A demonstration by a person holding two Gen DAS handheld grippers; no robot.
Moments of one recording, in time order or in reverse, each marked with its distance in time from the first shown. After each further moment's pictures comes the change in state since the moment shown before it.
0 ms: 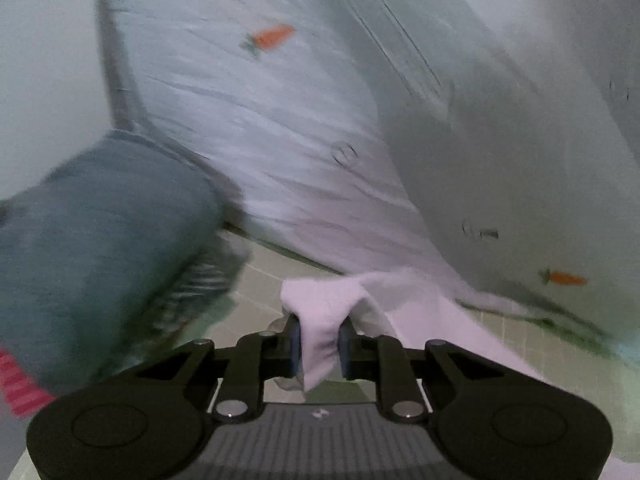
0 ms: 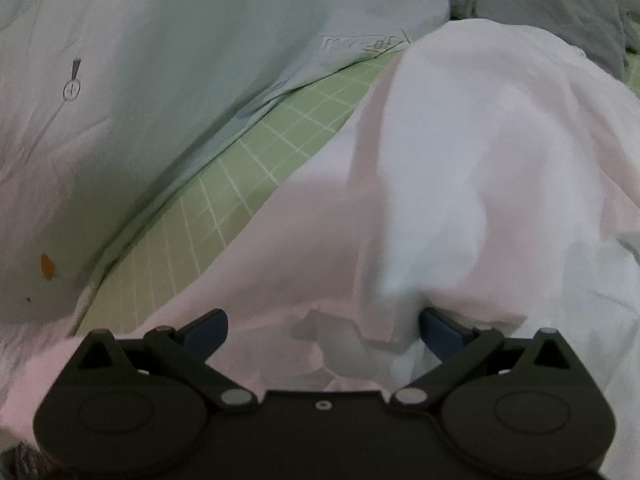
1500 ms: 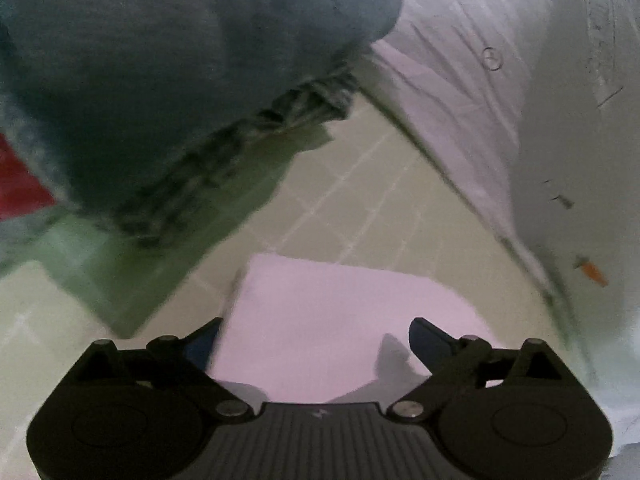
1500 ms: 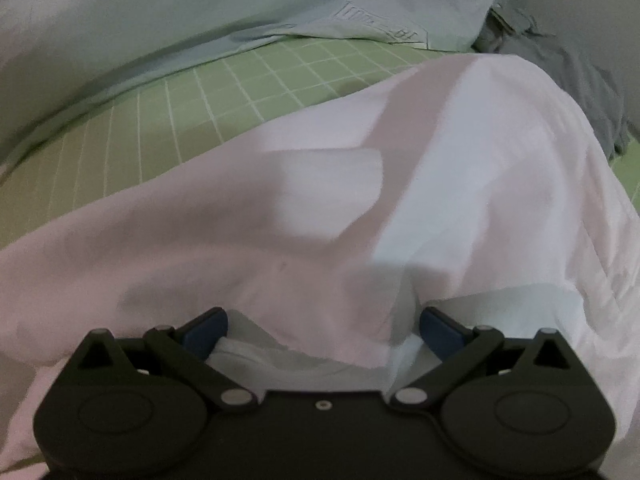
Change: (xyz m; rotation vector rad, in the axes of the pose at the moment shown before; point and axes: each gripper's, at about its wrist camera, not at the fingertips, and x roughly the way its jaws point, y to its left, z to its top) left arm 0.092 0.141 -0.084 -0.383 0.354 -0.259; right arm 0.007 0.033 -0.028 -0.358 0.093 -0.336
